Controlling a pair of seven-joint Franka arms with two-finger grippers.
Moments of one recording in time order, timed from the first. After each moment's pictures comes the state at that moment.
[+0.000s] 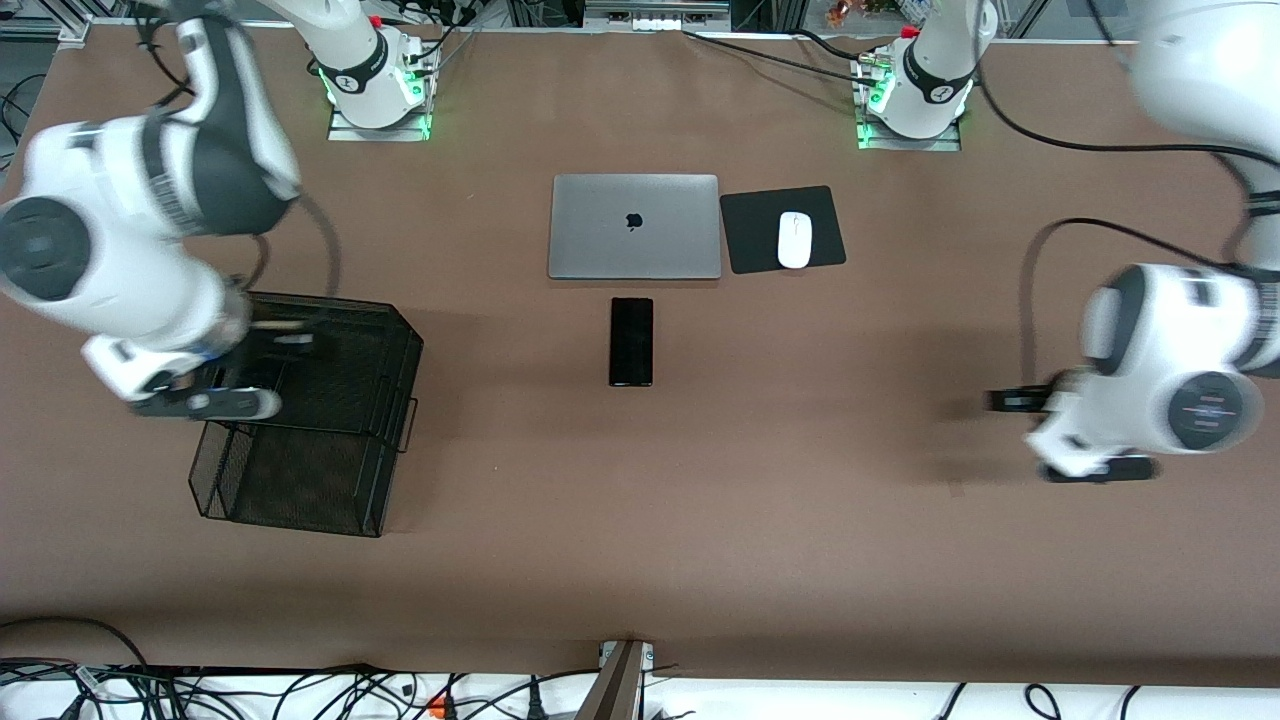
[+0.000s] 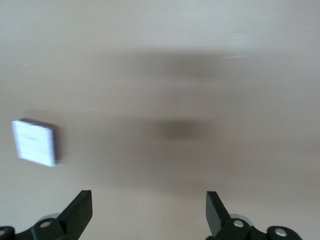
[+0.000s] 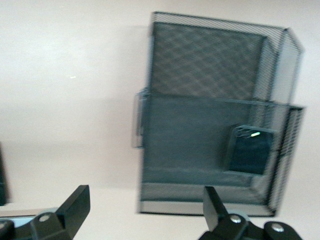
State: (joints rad) left arm 0.21 0.60 -0.15 -1.42 0.24 1.69 -0.08; right arm 0.36 0.36 -0.11 -1.46 -0.01 1.73 0.29
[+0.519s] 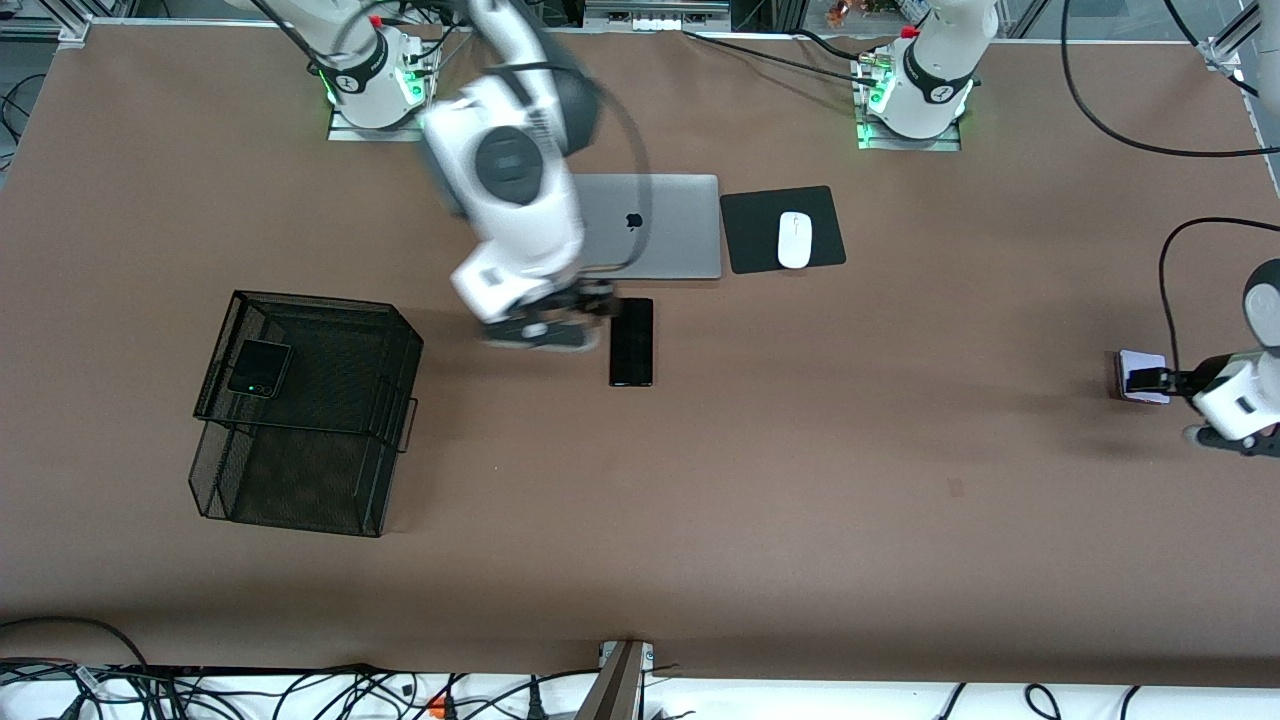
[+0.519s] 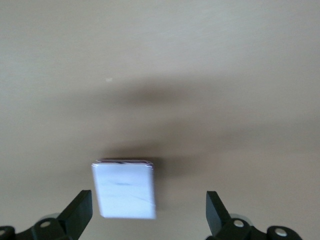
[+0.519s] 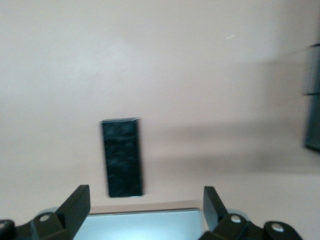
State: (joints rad) left arm 0.55 0.62 -0.16 -1.62 0.24 2.11 0.44; right arm 0.80 0.54 -0.10 -1.42 0.05 1.96 0.74
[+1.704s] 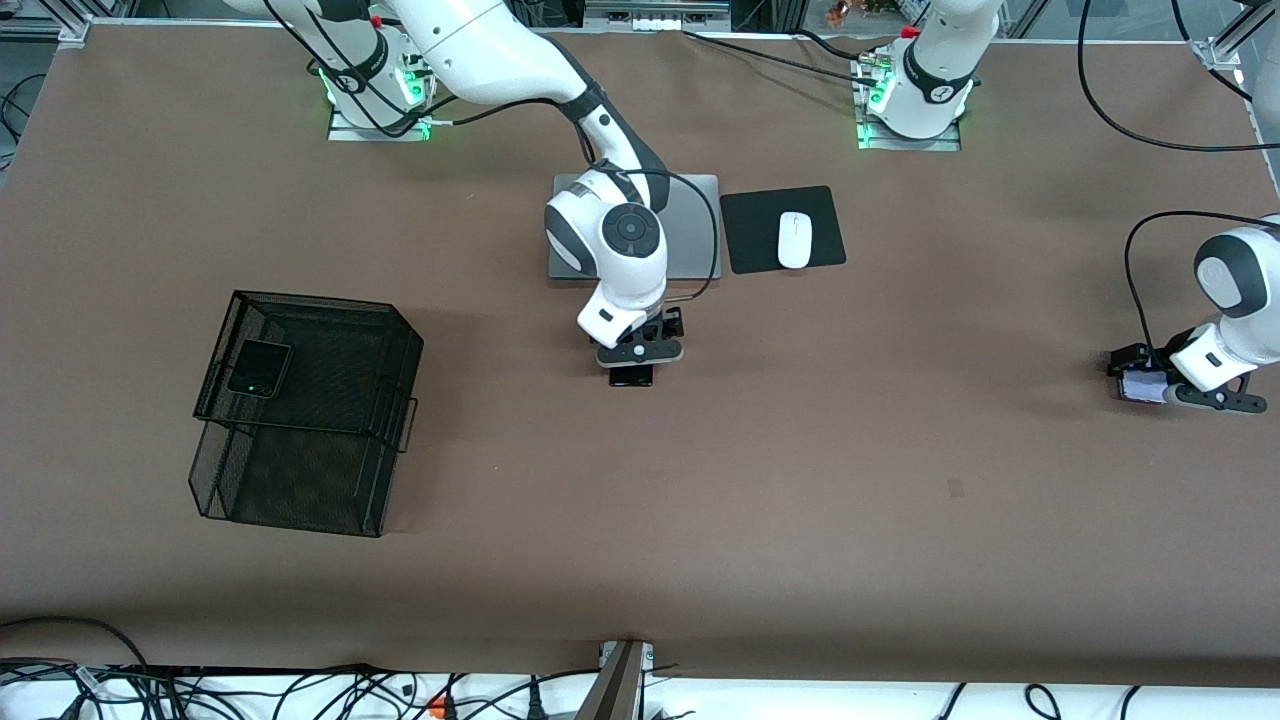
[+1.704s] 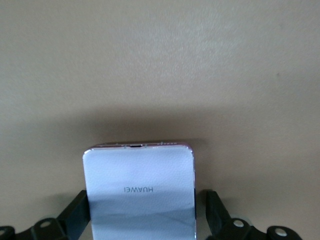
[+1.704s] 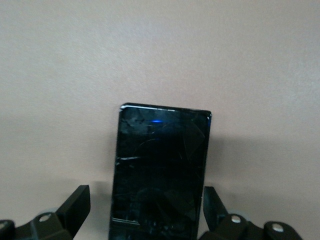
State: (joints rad) left arm 0.71 0.66 -0.18 -1.87 0.24 2.48 0.52; right arm 0.90 0.84 -0.12 -1.50 0.05 2.38 0.69
